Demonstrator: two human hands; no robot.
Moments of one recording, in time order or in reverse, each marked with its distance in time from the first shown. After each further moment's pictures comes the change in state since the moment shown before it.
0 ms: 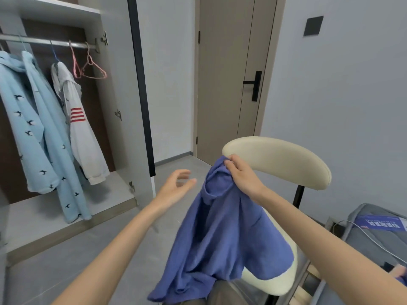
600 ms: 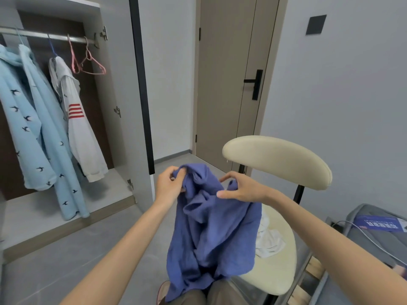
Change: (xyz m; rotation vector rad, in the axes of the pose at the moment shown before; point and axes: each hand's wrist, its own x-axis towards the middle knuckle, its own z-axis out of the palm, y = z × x) left_hand 0.012 -0.007 0.006 -0.271 0.329 0.026; right_hand 0.004 0.025 -0.015 -0.478 -0.397 0.102
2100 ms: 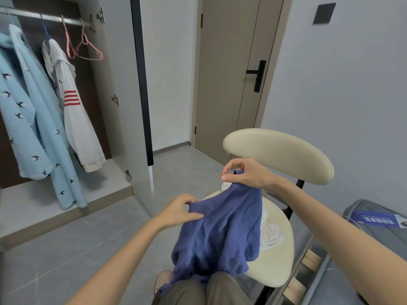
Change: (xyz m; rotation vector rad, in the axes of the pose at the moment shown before) left_hand -0.014 -0.080 -0.005 0.542 -0.651 0.080; right_hand 0.004 -0.004 -0.014 0.205 0.040 -0.139
